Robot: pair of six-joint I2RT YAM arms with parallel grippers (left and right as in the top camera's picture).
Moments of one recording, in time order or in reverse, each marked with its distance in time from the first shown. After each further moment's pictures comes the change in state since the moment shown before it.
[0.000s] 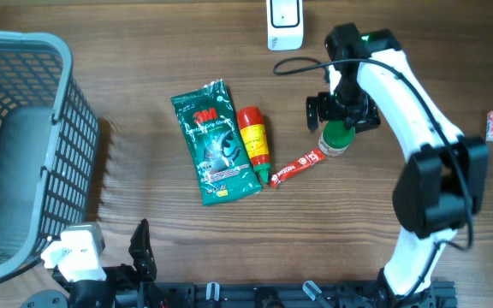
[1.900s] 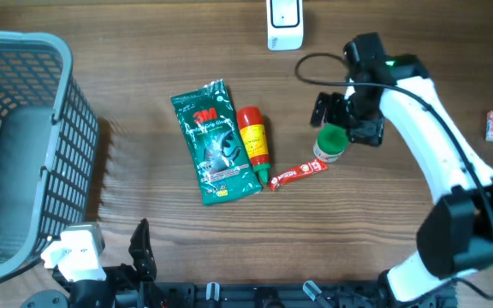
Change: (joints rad) left arm 0.000 0.000 0.000 0.000 0.000 0.000; right arm -0.035 -0.230 -0.261 0.205 -0.094 0.315
